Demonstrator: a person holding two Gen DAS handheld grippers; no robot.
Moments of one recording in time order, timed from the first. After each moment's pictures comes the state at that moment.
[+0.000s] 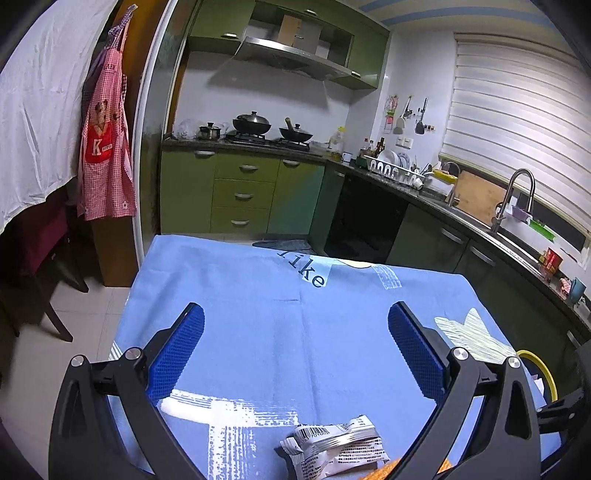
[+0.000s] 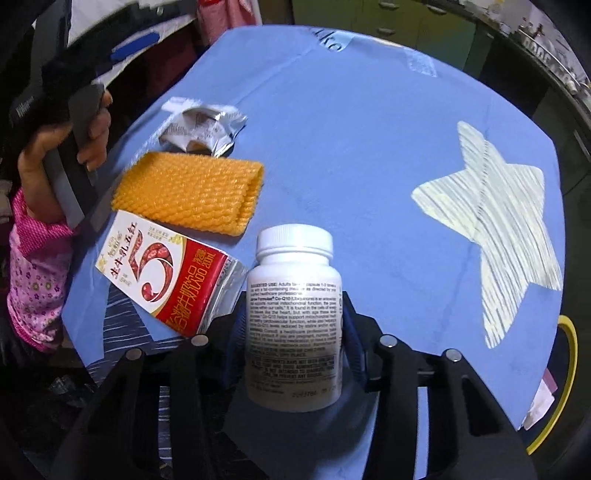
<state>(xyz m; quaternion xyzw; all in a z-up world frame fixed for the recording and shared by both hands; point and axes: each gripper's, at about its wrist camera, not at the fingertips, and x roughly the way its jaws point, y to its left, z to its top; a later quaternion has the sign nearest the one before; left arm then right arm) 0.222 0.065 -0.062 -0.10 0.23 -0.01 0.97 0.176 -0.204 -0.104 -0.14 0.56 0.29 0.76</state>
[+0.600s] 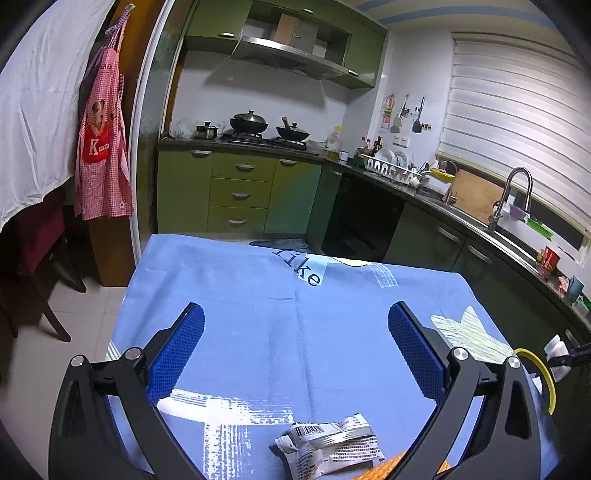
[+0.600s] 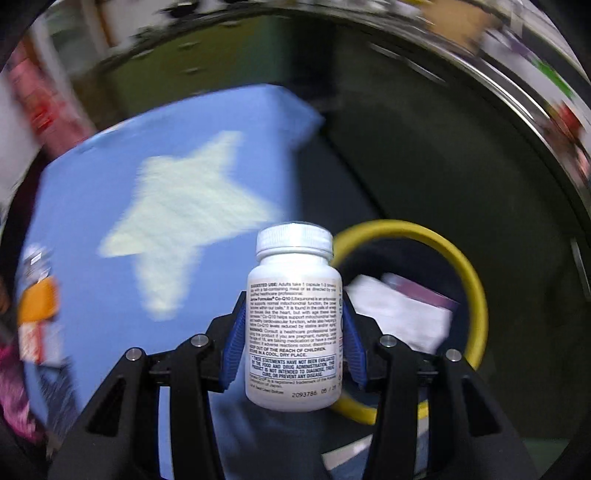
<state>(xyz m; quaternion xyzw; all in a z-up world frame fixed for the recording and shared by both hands) 0.219 0.059 -0.064 -0.10 0.23 -0.02 0.97 0.218 -0.469 -0.073 0.02 0.54 0.00 0.84</state>
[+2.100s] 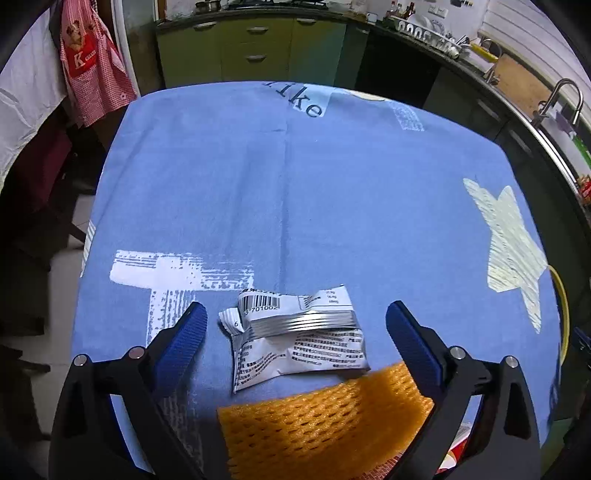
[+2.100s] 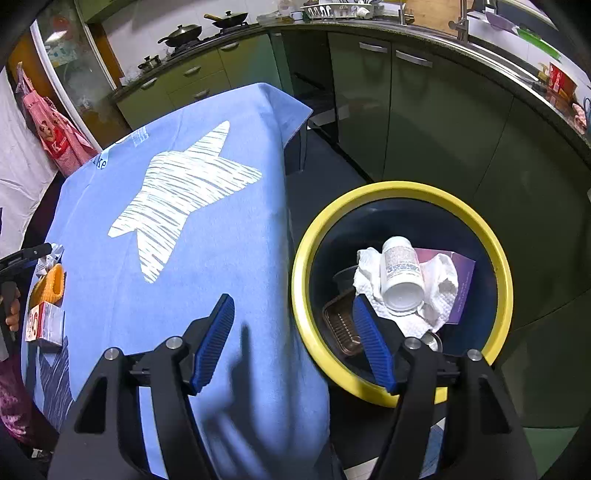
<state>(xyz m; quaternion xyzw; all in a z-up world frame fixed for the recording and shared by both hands) 0.253 -0.007 -0.125 -0.06 0.51 0.02 0.86 0.161 -0.478 -0.099 0.07 0.49 0.05 0.87</state>
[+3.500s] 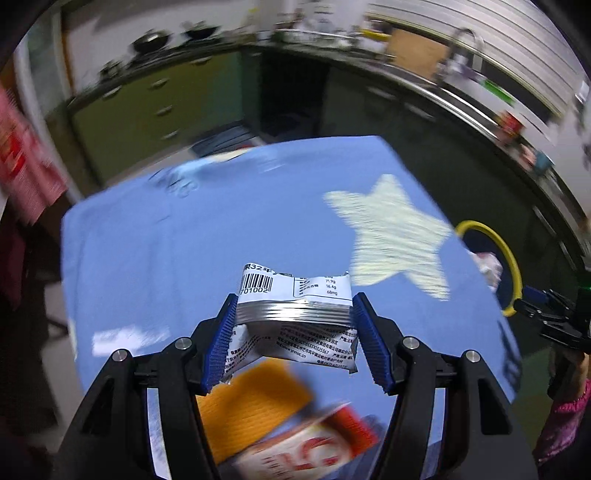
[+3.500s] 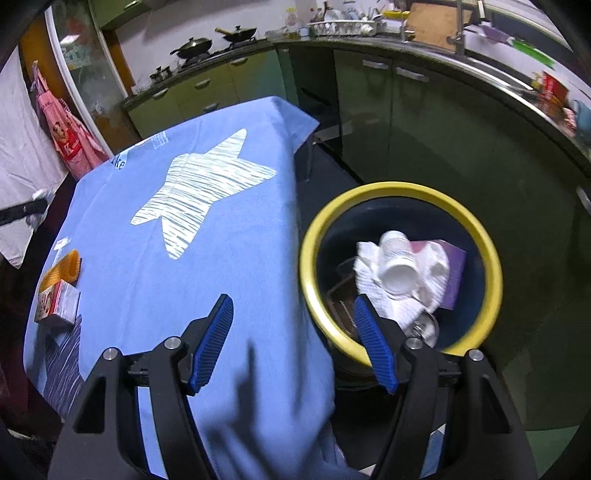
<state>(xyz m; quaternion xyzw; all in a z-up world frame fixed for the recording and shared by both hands) 0.228 -0.111 -0.021 0.05 0.46 -0.15 0.87 0.112 -0.479 -0.086 0.07 0.46 0.05 0.89</state>
